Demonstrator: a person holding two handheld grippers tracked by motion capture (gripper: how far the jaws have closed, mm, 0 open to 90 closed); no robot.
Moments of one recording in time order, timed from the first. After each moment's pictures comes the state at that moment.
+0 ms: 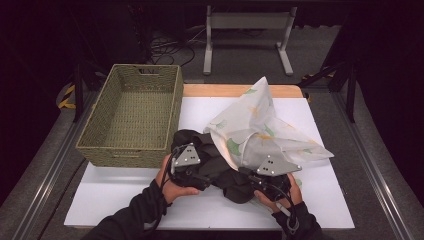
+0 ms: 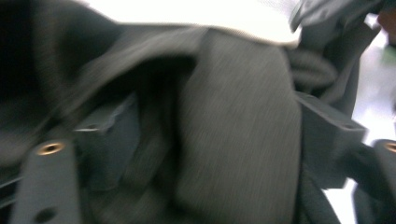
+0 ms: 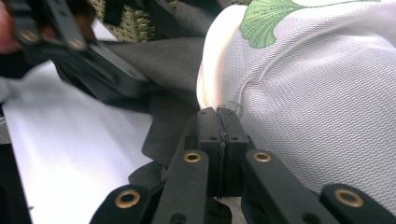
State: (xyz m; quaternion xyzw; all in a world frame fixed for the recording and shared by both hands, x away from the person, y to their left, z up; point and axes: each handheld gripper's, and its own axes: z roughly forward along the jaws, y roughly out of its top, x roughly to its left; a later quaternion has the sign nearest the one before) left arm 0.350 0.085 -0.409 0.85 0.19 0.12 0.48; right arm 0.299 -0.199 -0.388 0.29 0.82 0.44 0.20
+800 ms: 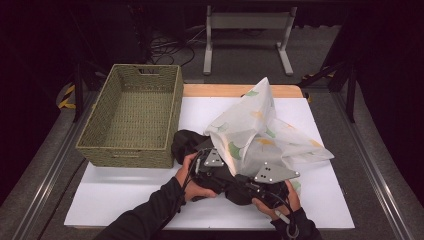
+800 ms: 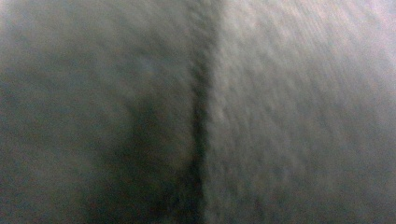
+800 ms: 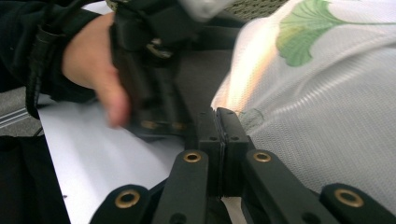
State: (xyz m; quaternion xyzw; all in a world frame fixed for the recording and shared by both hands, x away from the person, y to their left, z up) left arm 0.378 0.013 -0.446 0.89 0.19 0.10 0.40; right arm 0.288 -0.190 -0.394 0.28 0.83 0.45 0.18
